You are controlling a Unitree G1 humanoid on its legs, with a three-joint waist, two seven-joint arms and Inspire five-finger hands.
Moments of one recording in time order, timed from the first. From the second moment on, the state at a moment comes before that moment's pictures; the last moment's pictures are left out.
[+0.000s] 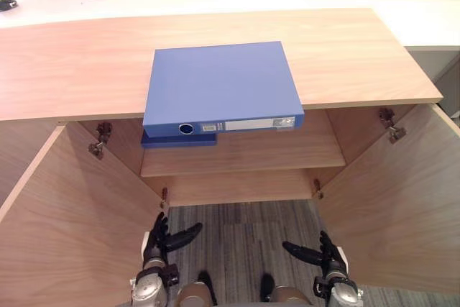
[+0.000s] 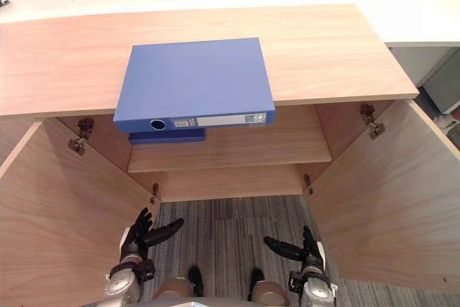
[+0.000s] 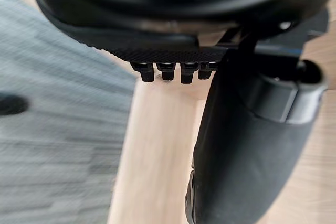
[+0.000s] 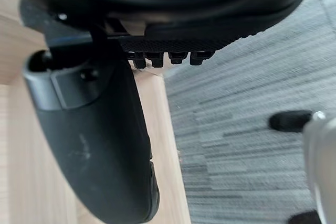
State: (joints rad) left arm 0.20 0.07 0.13 0.50 -0.17 -0.14 0.07; right arm 0.17 -0.08 -0.15 0.73 0.09 -0.07 -0.08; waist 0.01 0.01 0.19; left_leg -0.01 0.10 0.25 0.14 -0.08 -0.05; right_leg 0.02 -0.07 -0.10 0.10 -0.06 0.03
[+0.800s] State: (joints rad) left arm 0.36 0.23 0.09 -0.48 0.60 -0.24 0.31; right arm 0.21 -0.13 -0.09 0.81 0.04 -0.10 -0.08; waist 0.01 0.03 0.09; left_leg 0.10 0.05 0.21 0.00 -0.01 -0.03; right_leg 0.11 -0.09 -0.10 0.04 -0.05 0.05
